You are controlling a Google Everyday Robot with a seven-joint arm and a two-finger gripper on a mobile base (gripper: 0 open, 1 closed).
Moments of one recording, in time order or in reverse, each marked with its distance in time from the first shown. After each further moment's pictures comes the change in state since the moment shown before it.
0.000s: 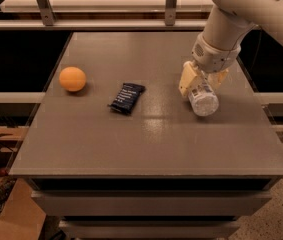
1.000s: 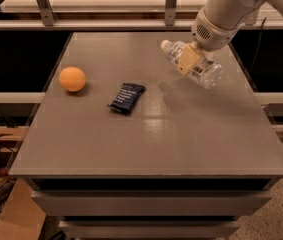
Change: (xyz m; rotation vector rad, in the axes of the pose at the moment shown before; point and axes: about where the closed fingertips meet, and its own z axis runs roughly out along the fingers) arm -0.042 0.011 -0.048 0.023 -0.196 -0.380
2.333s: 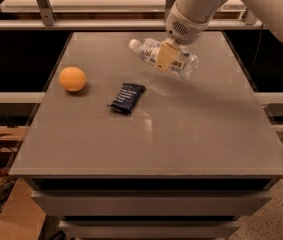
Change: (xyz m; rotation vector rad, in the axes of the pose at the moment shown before) arm -0.051 0.038 0.010 -0.063 -0.040 -0.310
